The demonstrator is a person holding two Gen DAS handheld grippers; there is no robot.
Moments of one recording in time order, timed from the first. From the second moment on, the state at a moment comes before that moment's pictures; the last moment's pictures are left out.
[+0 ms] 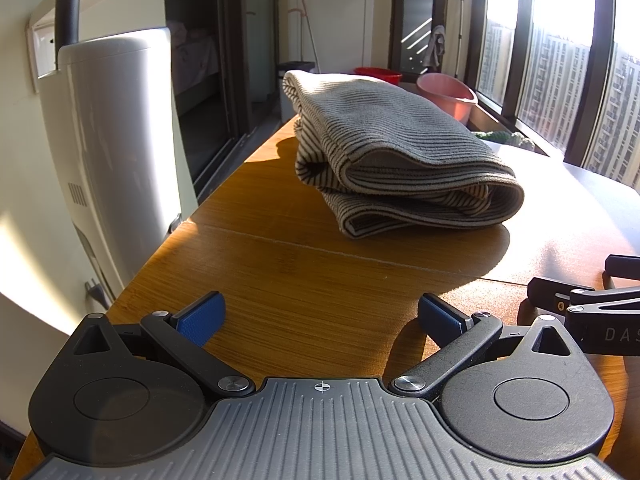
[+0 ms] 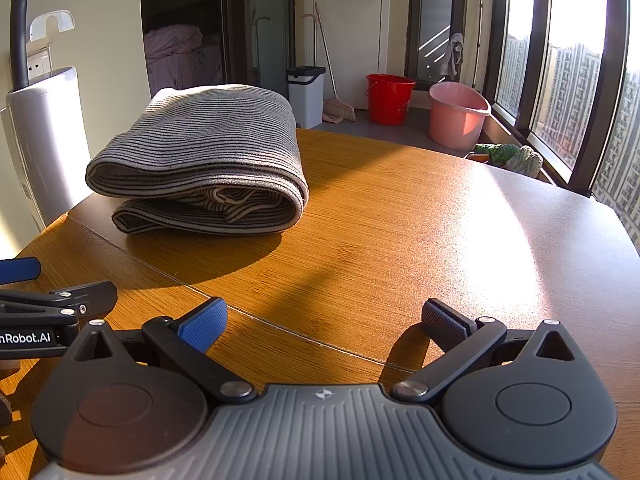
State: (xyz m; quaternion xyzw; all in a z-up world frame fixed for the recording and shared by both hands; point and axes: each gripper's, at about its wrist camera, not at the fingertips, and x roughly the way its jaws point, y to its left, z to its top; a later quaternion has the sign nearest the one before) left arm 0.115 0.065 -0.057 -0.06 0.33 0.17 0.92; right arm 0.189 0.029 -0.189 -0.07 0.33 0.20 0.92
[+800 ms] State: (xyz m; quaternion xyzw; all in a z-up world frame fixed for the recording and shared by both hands) left arm 0.112 0.063 -0.056 -0.06 0.33 0.17 0.93; right arm 0.189 0.029 -0.189 -0.07 0.33 0.20 0.92
